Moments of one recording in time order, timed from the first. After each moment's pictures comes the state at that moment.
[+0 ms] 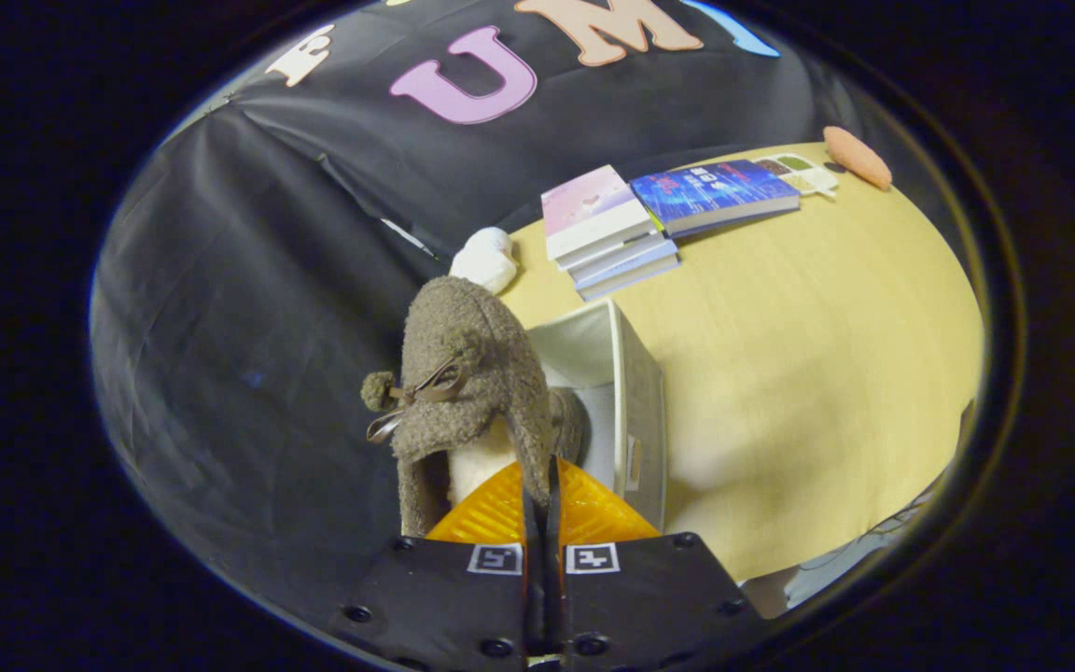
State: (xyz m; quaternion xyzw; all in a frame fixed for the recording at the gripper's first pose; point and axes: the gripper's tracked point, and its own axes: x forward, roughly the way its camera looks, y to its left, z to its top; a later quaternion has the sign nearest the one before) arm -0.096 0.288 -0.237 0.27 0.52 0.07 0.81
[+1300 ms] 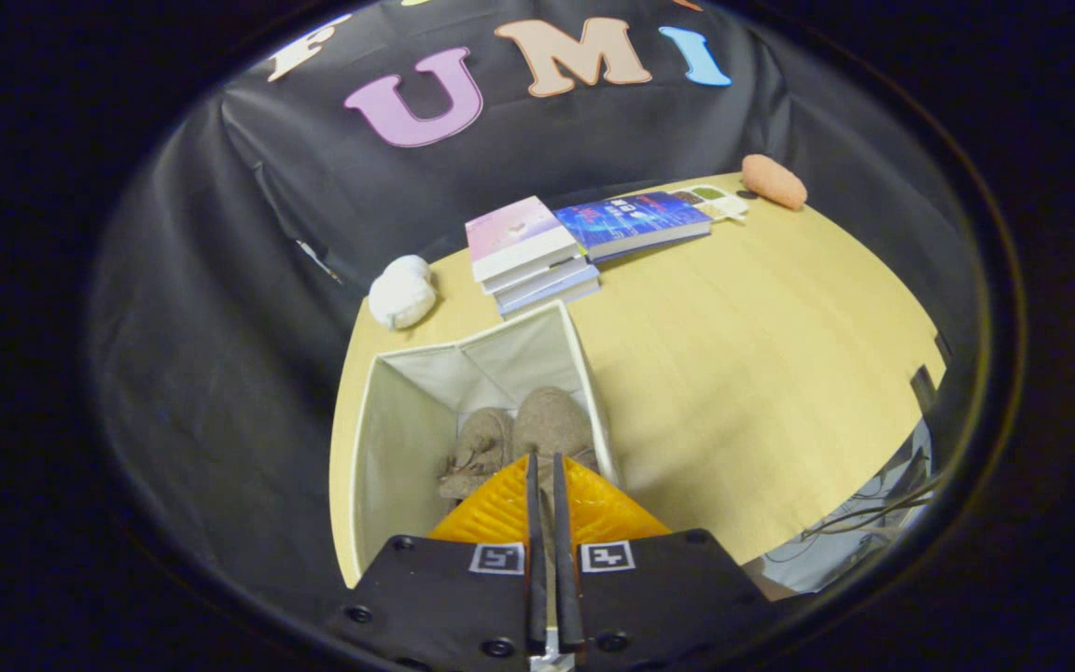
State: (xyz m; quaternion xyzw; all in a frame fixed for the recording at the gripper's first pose) arm -0.100 0.288 -0.246 0.21 0.48 -0.07 0.85
